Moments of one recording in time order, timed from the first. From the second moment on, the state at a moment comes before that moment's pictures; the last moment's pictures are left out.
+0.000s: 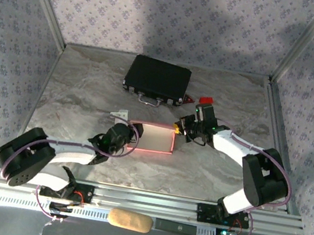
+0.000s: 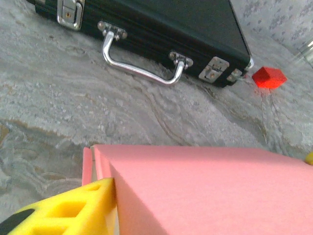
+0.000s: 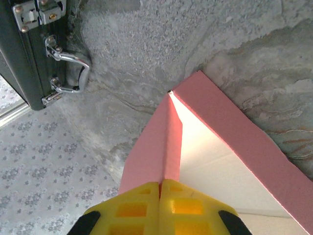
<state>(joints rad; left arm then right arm) -0.86 1.32 0.38 0.49 -0.40 -0.74 0.46 1.53 0.80 -0.08 -0.43 1.58</state>
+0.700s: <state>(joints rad) -0.89 0.88 0.34 0.04 -0.11 -0.93 0.49 1.52 0.80 -0.11 -0.38 1.50</state>
